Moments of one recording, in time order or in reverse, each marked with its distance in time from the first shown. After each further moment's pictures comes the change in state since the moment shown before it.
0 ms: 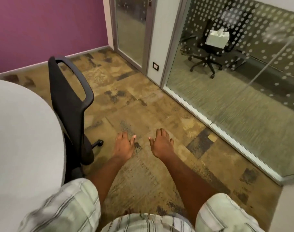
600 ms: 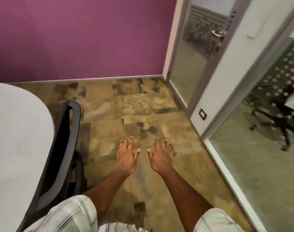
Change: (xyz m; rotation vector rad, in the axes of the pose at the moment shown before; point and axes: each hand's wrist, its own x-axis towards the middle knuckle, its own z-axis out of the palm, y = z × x) left_hand 0.356 0.047 -0.047 0.001 0.328 -0.244; right_hand 0.430 -0.094 -0.046 -0.062 -0.113 -0.412
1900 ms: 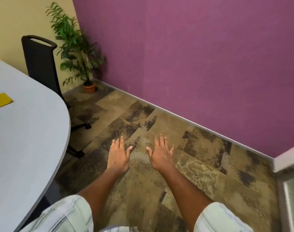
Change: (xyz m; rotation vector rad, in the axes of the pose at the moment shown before) left_hand 0.666 -0.209 -0.180 0.067 0.500 -0.735; right_hand 0.746 -0.417 0.000 -0.119 -0.263 -0.811
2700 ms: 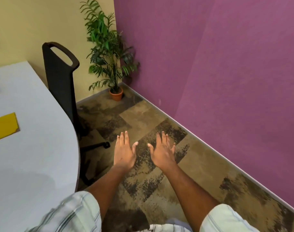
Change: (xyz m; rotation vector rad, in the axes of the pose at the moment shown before) left_hand 0.471 -0.125 -0.043 -0.008 0.141 -0.210; right_hand 0.476 -0.214 0.023 -0.017 -0.095 -0.189
